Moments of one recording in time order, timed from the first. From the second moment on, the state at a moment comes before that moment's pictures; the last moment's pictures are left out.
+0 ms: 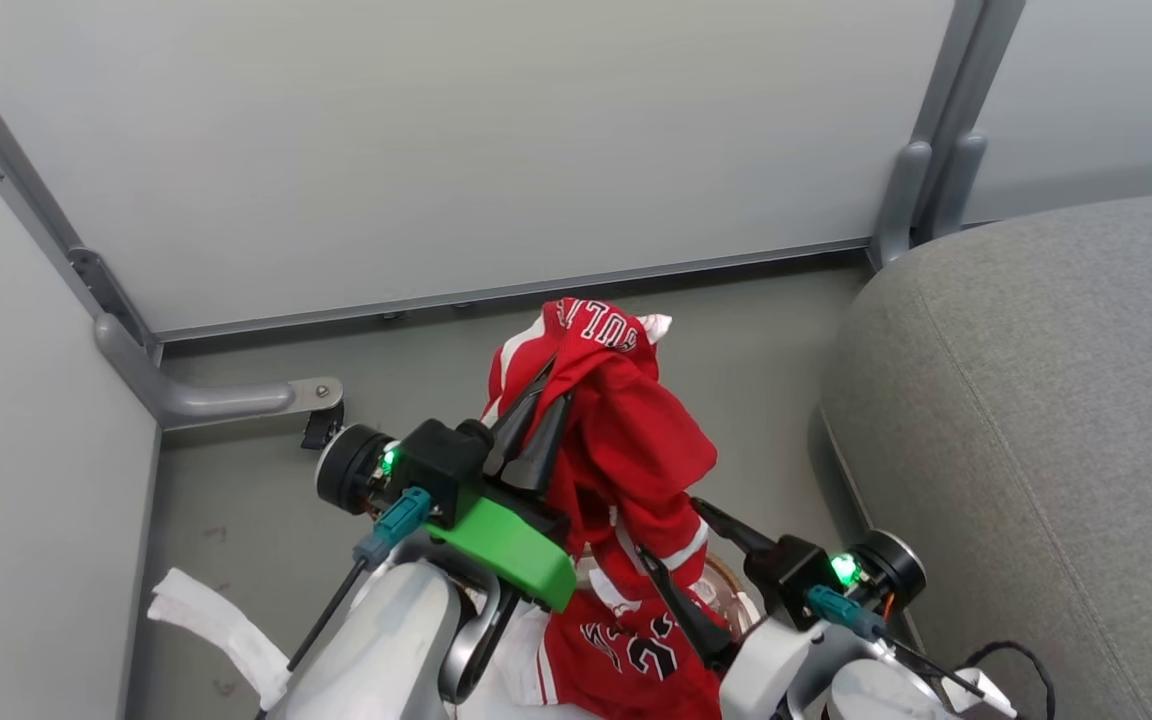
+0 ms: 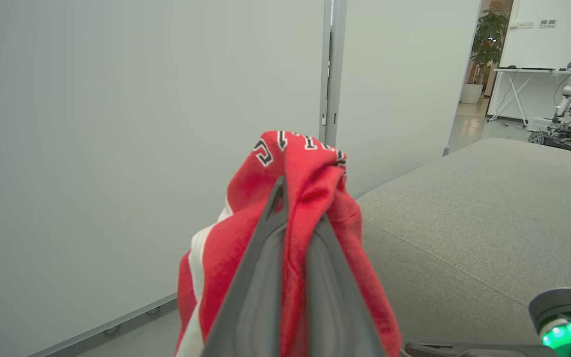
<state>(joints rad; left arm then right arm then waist) -0.38 0.05 -0.55 0.33 -0.31 -0.13 -0.26 -0.26 -0.06 0.52 0.47 0.13 0.13 -0.26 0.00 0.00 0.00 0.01</state>
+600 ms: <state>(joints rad) -0.44 0.05 -0.71 0.33 -0.40 -0.13 -0.26 -0.35 -0.05 0.54 0.62 0.18 0.13 -0.26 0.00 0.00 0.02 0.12</state>
